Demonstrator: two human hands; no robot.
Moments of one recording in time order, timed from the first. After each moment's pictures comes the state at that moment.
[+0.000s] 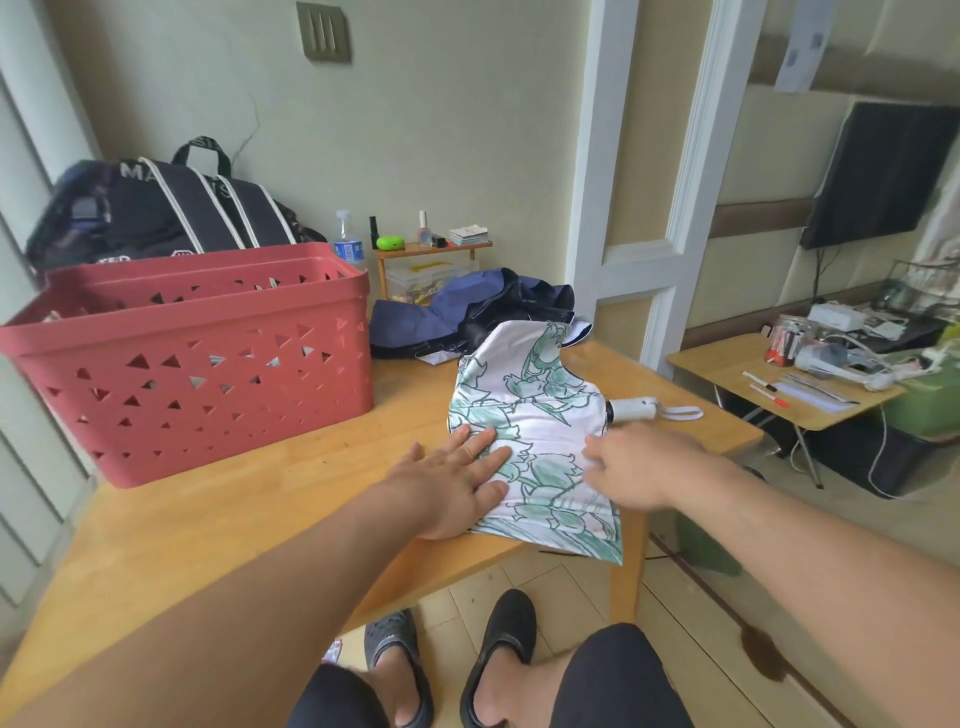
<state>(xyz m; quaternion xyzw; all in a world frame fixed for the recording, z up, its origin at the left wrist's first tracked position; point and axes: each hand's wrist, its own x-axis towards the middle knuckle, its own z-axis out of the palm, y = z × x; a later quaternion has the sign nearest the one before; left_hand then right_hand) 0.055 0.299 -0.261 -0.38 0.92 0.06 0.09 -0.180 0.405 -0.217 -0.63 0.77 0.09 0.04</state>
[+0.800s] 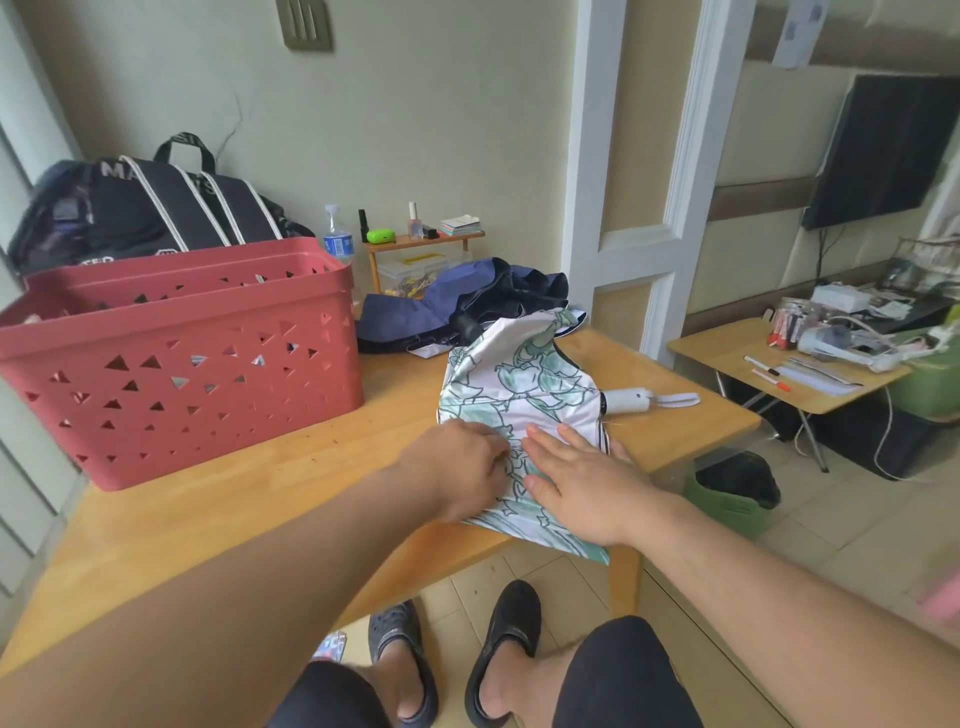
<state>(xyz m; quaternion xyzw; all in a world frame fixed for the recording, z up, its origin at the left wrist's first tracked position) 0.030 0.309 -0.247 -0.32 0.95 -0.01 -0.05 -0.155 0.398 -0.270 -0.69 0.72 0.01 0.09</state>
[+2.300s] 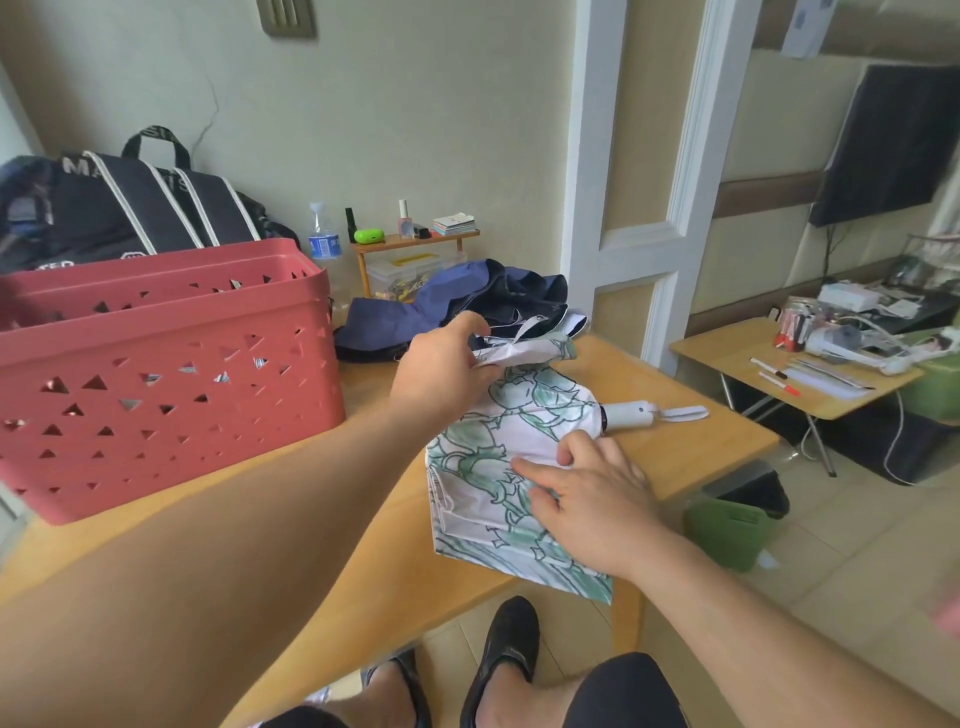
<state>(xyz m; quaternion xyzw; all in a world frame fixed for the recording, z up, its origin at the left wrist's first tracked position) -0.018 0.230 -0.195 -0.44 0.84 0.09 -0.31 -0.168 0.380 -0.288 -0.64 0.75 -0.14 0.00</state>
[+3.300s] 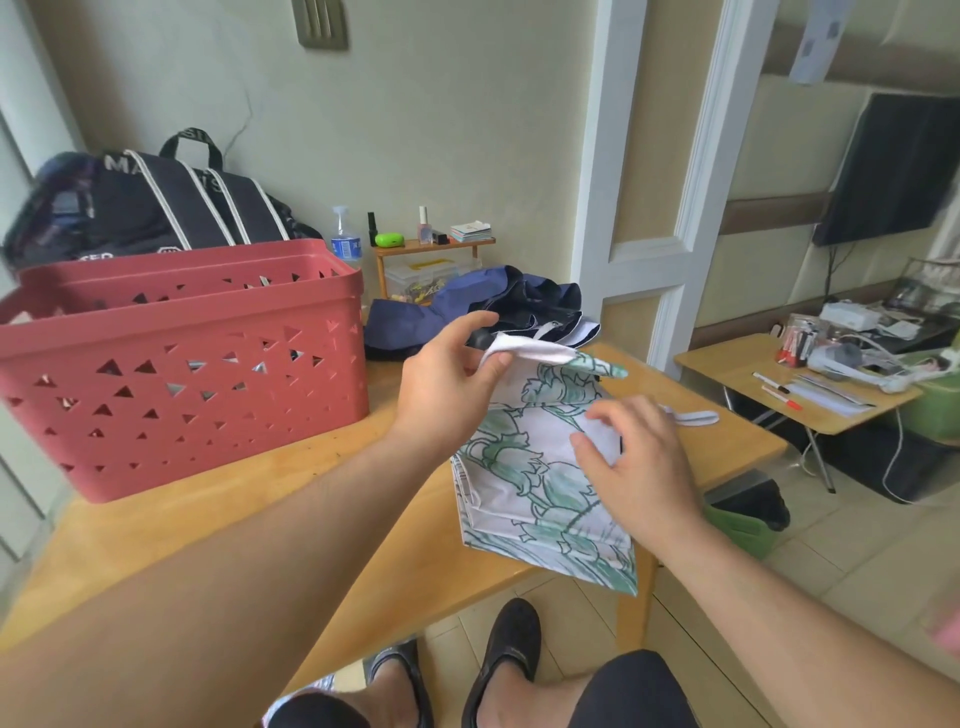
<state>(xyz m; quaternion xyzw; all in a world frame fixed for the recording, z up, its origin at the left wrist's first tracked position) 0.022 0.282 -0.197 -0.38 0.73 0.28 -0.49 -0.172 0.386 -0.274 -0.58 0.66 -0.45 -0.12</state>
